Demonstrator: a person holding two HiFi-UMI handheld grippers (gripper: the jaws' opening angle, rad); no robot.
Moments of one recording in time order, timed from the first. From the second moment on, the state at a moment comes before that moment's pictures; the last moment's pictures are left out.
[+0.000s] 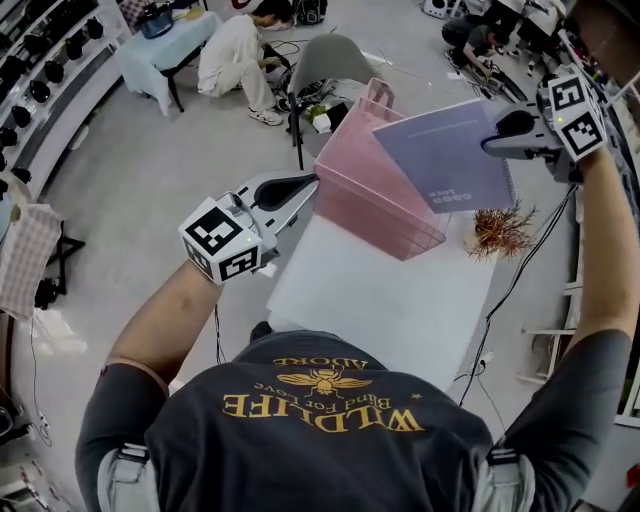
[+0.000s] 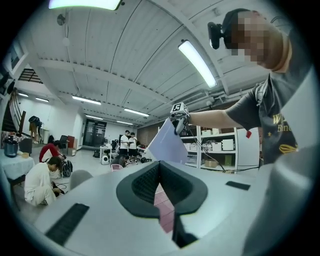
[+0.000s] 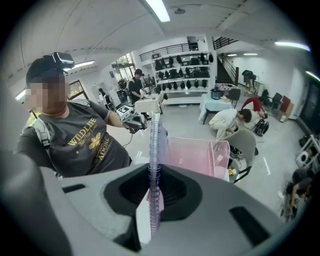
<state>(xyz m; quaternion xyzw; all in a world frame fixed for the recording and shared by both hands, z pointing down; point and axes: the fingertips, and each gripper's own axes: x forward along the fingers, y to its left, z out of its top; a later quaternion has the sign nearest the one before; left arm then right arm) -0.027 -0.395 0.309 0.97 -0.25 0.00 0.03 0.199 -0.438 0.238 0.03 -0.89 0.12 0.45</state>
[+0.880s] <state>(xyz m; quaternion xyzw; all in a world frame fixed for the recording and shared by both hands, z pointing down) -0.050 -0.414 0.343 0.96 -0.27 0.01 0.06 0.139 -0.559 0.388 0.02 -0.81 0.11 0.58</state>
